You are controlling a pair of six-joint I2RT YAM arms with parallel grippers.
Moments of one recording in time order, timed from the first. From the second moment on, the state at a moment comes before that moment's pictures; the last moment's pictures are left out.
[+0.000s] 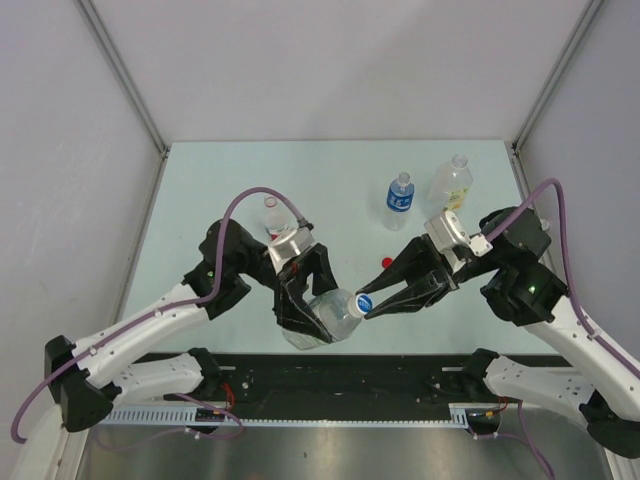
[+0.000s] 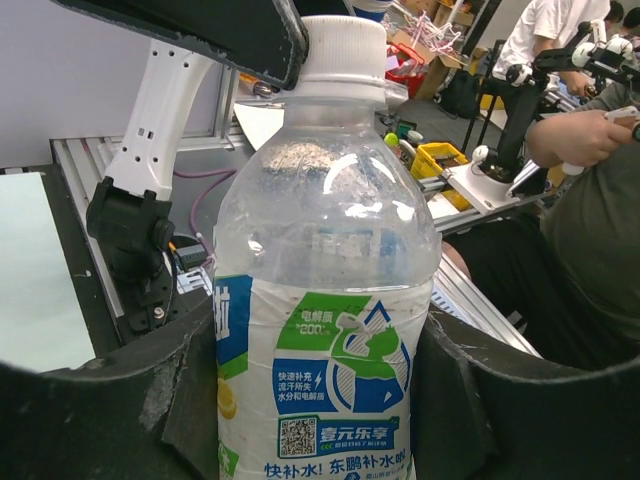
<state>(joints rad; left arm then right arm) -0.87 1.02 0.91 0.42 1.26 -0.60 0.84 0.90 1.18 -0.02 -1.11 0.12</state>
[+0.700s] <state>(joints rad) -0.86 0.91 0.94 0.04 0.77 -0.20 0.75 0.81 1.15 -0.17 -0.64 0.30</state>
